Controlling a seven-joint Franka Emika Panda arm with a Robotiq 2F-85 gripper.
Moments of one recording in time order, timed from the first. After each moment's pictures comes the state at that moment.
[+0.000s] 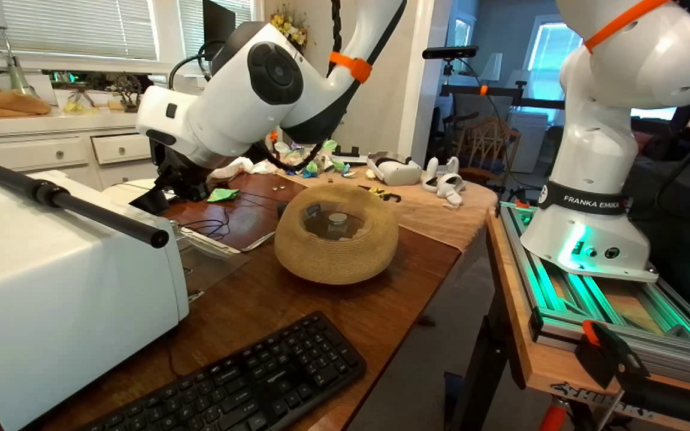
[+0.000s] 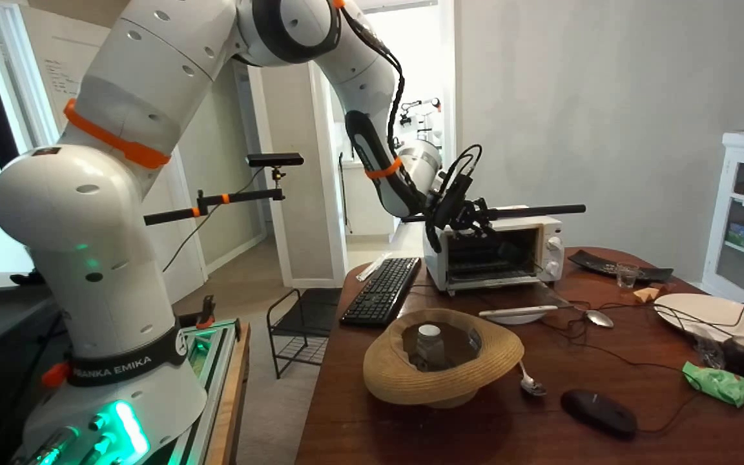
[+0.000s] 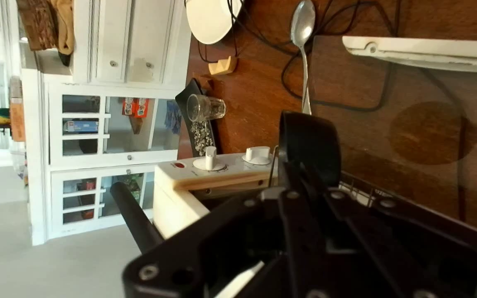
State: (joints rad) arm 0.26 0.64 0.21 -1.79 -1.86 2.47 0.49
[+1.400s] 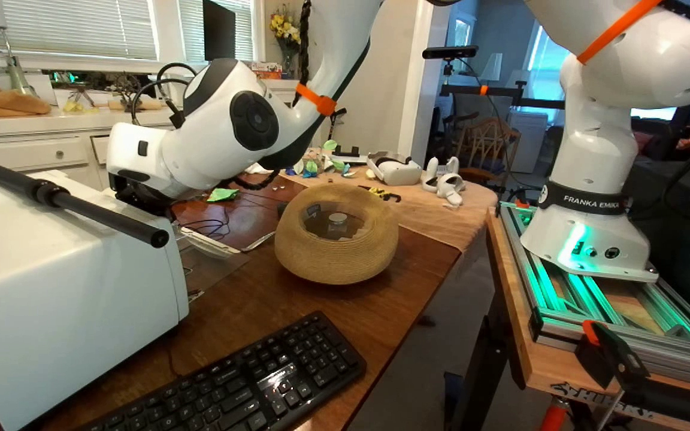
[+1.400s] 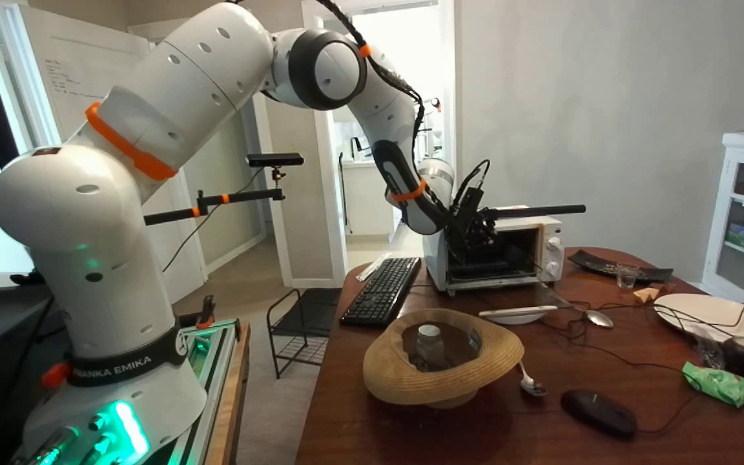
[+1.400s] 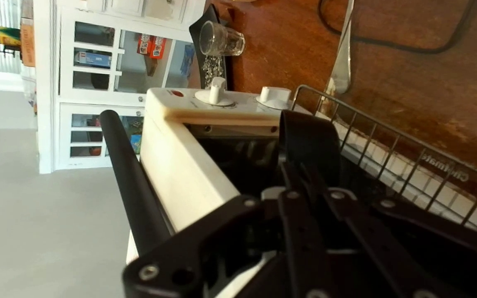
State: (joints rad) arm 0.26 0.86 0.23 -1.54 -2.07 2.54 0.48
